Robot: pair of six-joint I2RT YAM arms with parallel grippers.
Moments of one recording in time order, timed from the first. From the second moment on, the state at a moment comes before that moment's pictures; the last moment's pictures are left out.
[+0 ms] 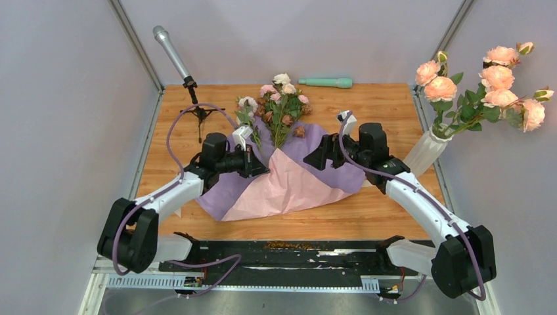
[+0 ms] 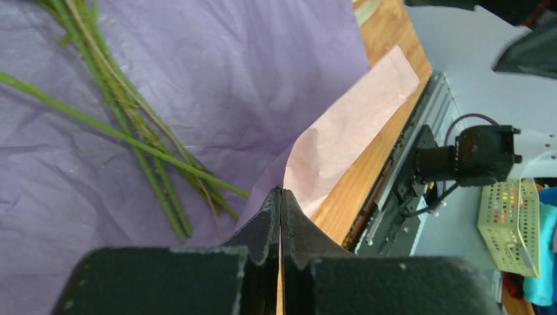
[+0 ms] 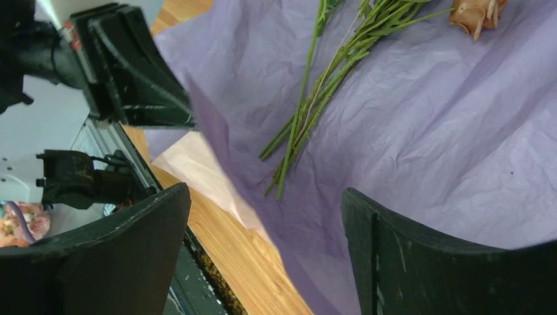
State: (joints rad) left arm -0.39 1.32 0.65 0.16 0.69 -0.43; right arm 0.39 1.15 0.81 -0.10 -0.55 0.35
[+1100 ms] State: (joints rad) left arm -0.49 0.89 0.80 -0.24 0.77 -0.44; right arm 0.46 1.10 0.63 -0.38 -0.51 0.56
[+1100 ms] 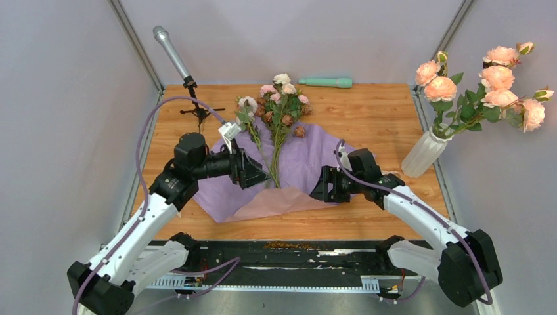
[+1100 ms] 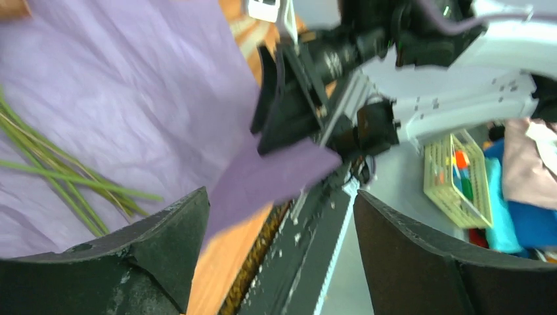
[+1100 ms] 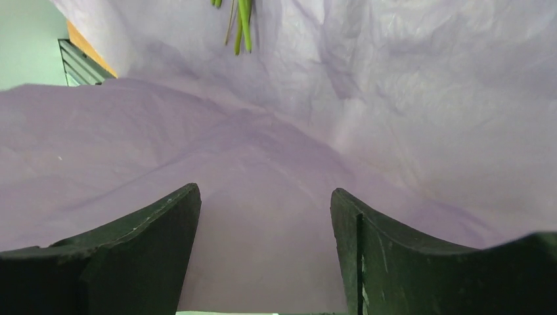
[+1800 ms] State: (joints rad) left arm -0.56 1.03 0.55 -0.26 0.46 -0.59; right arm 0.50 0.99 0.52 -0.57 -0.44 0.60
